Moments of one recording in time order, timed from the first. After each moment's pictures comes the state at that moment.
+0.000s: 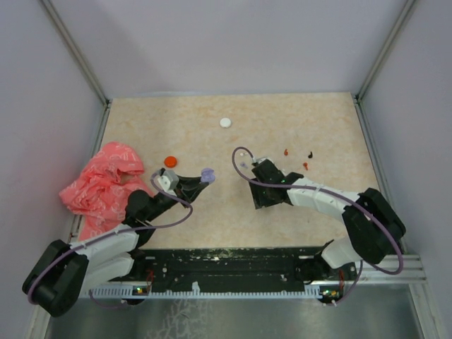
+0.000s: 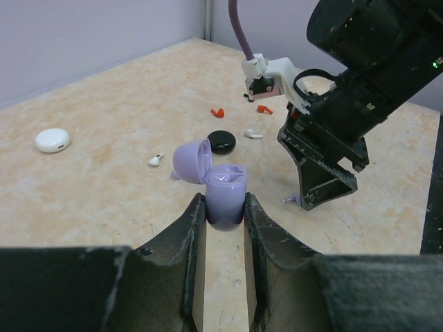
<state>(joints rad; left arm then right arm) -0.56 1.00 0.14 1.05 0.40 -0.12 0.70 1.40 0.78 -0.44 0.13 0.38</state>
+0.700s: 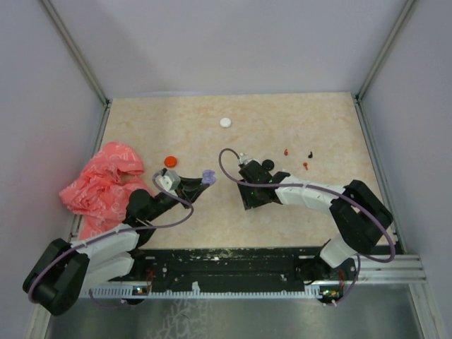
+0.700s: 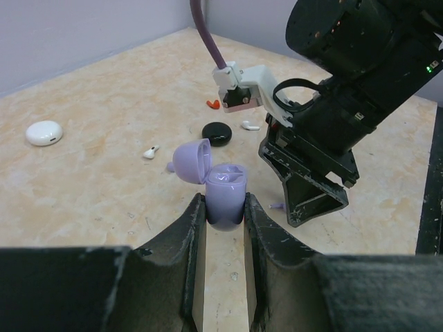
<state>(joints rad) -0.56 1.02 0.14 1.03 0.41 -0.10 0.80 1.53 0.84 -0.40 0.12 0.41</state>
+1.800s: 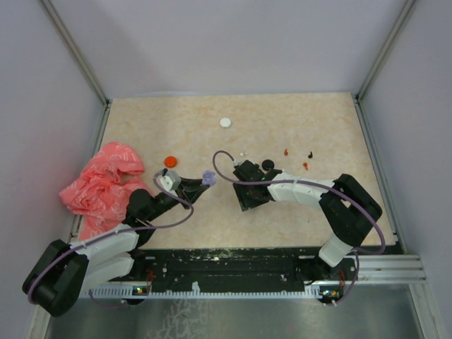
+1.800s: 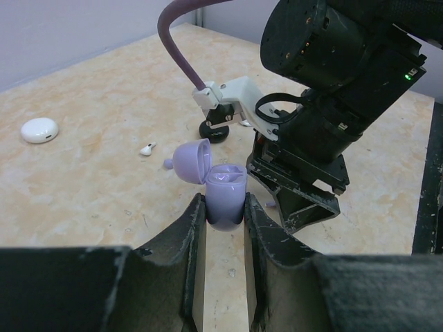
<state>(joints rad) -0.56 1.01 0.15 1.00 0.42 -0.10 0.82 1.62 0.92 -0.45 0.11 0.40</state>
